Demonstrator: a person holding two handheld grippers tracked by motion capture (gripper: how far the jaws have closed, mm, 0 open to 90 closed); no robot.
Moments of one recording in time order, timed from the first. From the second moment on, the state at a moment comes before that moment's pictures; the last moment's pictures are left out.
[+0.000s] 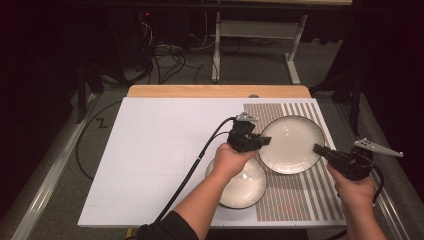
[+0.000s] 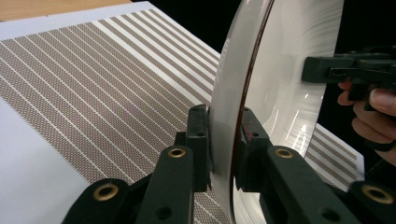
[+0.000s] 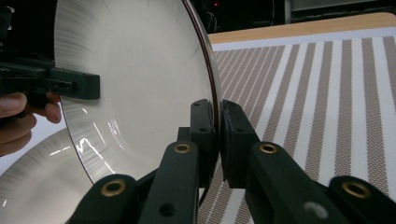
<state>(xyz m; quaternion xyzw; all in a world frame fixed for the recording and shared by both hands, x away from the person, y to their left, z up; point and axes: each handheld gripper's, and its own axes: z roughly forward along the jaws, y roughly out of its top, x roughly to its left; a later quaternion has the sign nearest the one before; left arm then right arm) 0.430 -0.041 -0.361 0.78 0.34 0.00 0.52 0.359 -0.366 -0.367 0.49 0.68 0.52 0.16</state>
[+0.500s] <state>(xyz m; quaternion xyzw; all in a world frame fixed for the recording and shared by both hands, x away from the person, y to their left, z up) 0.443 -0.062 -0.388 0.79 0.36 0.00 0.50 0.366 -0.379 -0.389 0.51 0.68 0.49 0.16</state>
